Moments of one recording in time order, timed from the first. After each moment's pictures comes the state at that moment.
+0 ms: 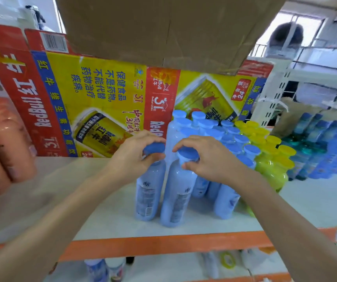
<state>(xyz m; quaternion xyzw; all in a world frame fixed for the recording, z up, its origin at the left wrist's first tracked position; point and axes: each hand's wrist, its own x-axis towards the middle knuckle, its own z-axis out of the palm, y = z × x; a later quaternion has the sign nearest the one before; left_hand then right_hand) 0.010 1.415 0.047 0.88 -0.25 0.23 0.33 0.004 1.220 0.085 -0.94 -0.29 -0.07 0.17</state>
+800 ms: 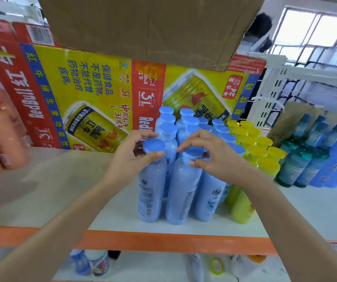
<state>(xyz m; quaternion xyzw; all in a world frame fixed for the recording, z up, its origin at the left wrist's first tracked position) 0.005 1.345 0.025 0.76 -0.12 0.21 0.60 0.026 1.140 0.073 -0.89 -0.33 -0.02 0.32</state>
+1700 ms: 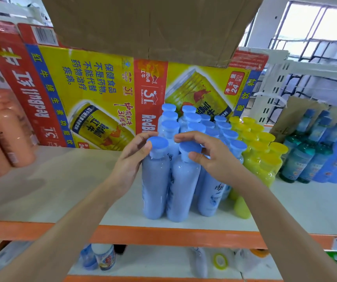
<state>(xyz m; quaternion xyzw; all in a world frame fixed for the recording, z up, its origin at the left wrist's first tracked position) 0.001 1.350 0.008 0.63 -0.16 0.10 0.76 0.014 1.149 0.060 -0.82 -0.36 -0.03 0.44</state>
